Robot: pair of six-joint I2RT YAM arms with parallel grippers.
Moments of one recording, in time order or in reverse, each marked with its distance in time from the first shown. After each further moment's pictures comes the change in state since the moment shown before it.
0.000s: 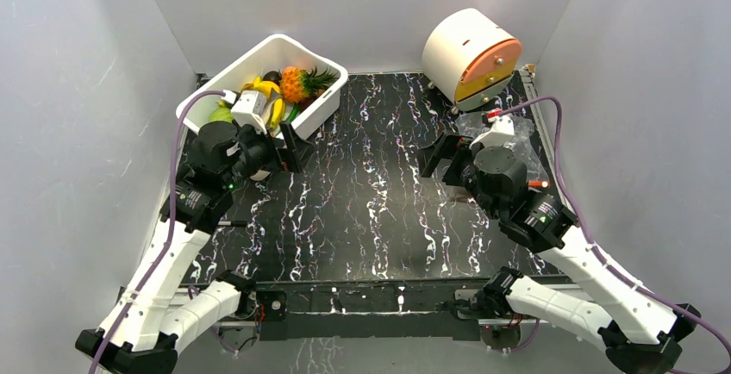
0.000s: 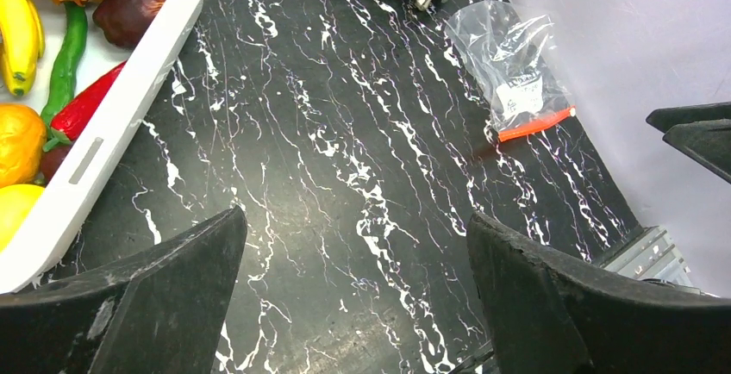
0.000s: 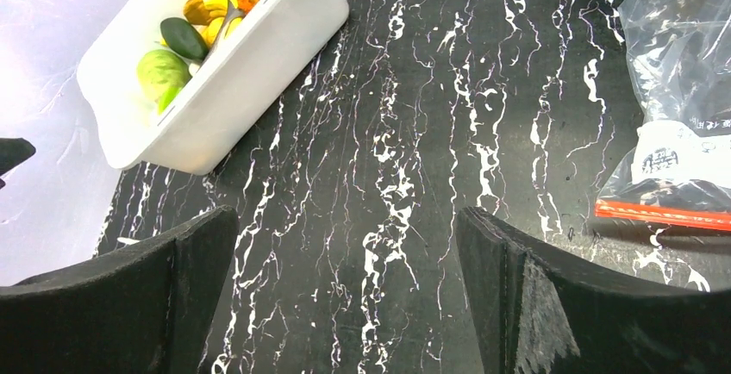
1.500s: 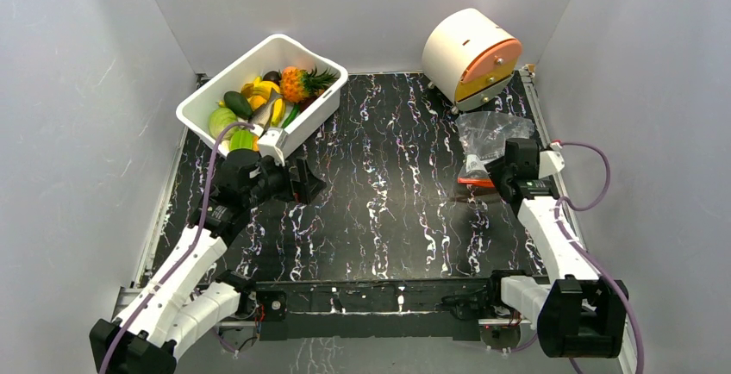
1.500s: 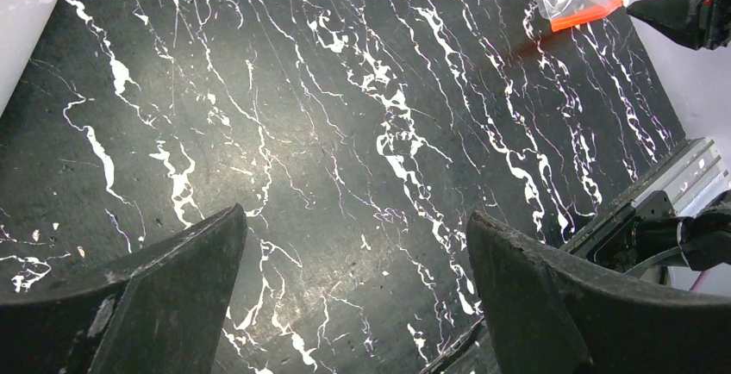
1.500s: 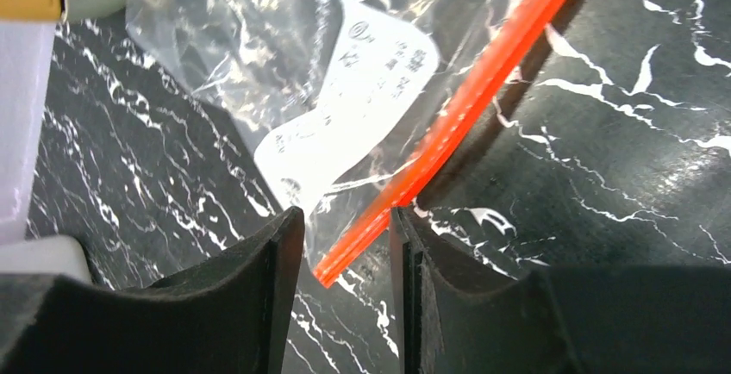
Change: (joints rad) left arm 0.000 -0.051 -0.377 0.159 0.099 0.026; right arm -0.764 0.261 -0.291 0.090 -0.148 0.379
